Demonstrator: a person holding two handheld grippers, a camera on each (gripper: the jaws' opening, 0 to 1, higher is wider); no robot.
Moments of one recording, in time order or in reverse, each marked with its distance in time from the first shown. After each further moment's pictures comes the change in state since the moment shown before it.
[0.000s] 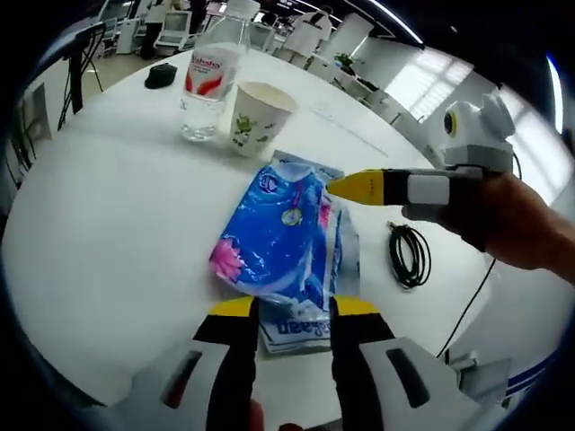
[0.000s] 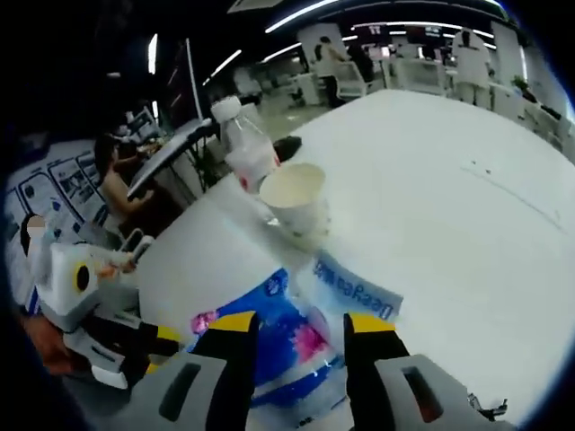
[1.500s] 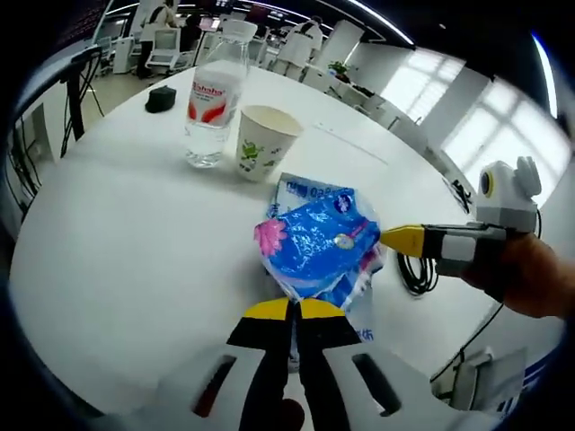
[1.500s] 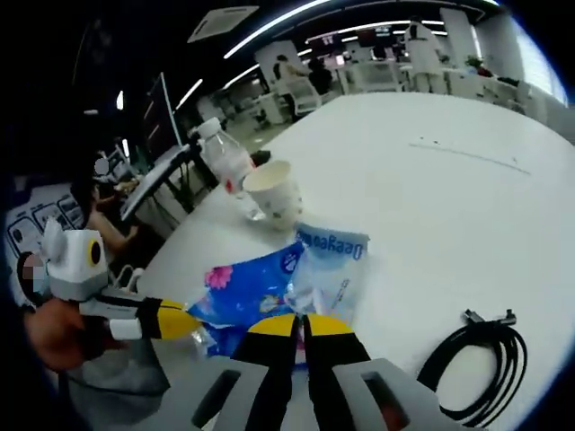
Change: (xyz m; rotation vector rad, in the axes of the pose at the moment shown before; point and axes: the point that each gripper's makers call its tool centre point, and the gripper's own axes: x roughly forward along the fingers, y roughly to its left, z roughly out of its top) left arm -0.012 0.003 0.021 0.083 -0.067 0.019; right arm -0.053 -0.004 -0.049 0.197 -0.107 -0.106
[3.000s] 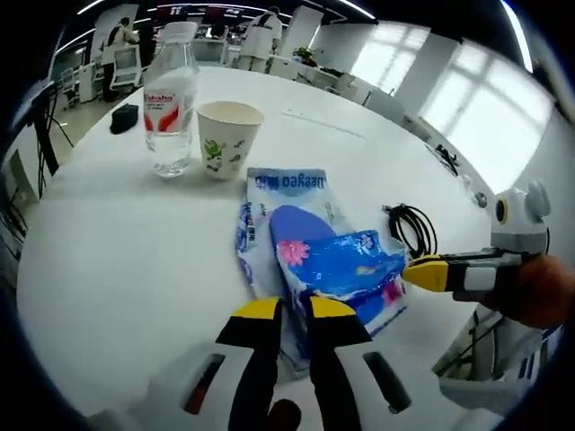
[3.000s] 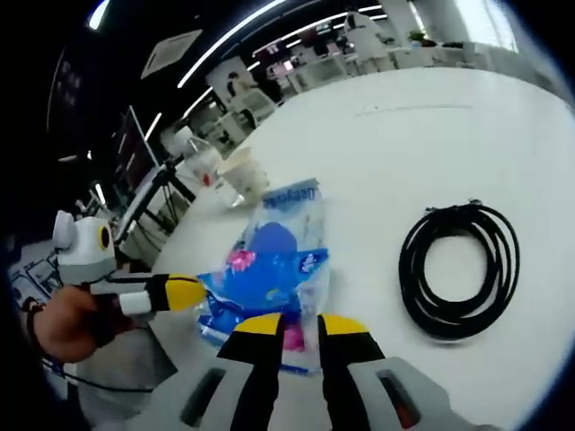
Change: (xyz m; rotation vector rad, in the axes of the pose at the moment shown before) left arm 0.010 -0.004 -0.009 0.162 0.058 -0.041; right arm -0.034 0.001 -0.056 0.197 -0.053 -0.065
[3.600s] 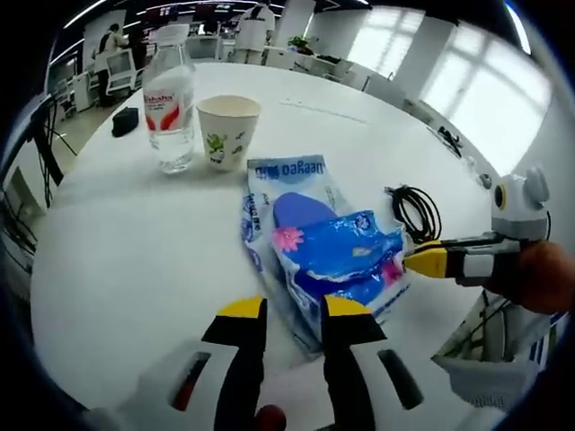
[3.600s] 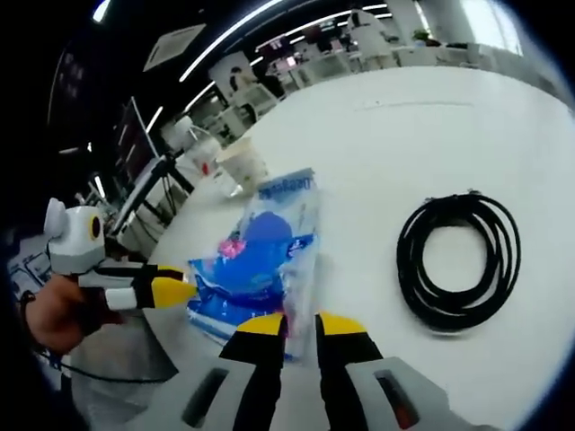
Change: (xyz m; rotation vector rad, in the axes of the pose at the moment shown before) left arm 0.000 0.010 -0.009 0.069 0.055 0.038; right arm 0.003 -0.011 -0.010 -0.010 0.023 -0.009
